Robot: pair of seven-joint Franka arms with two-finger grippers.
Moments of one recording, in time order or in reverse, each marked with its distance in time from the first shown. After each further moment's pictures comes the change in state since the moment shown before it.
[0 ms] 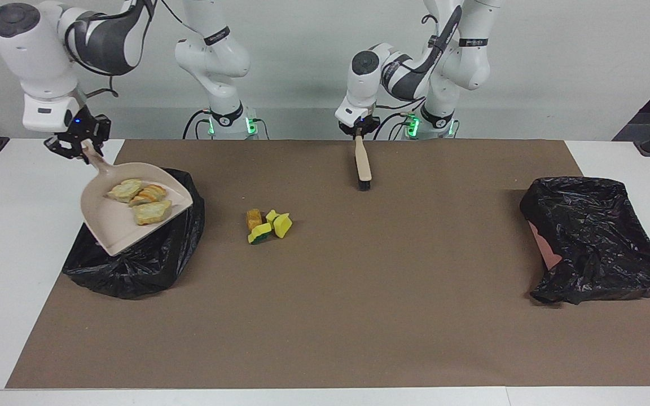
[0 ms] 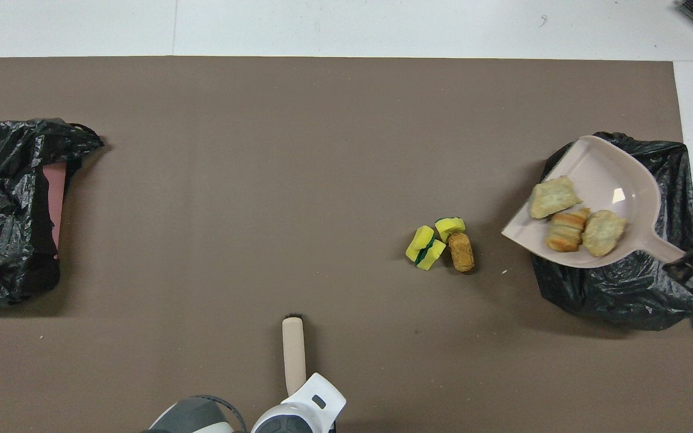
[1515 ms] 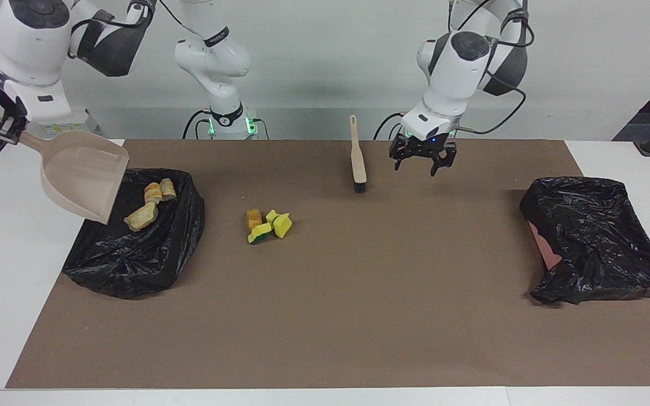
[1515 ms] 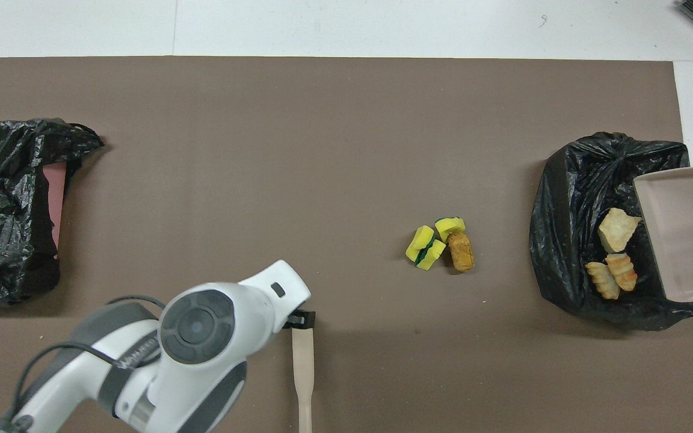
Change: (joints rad) left arm 0.562 0.115 0.042 0.604 0.167 -0.246 0.691; right arm 0.100 0.056 0.053 0.203 -0.465 -0.104 -0.352
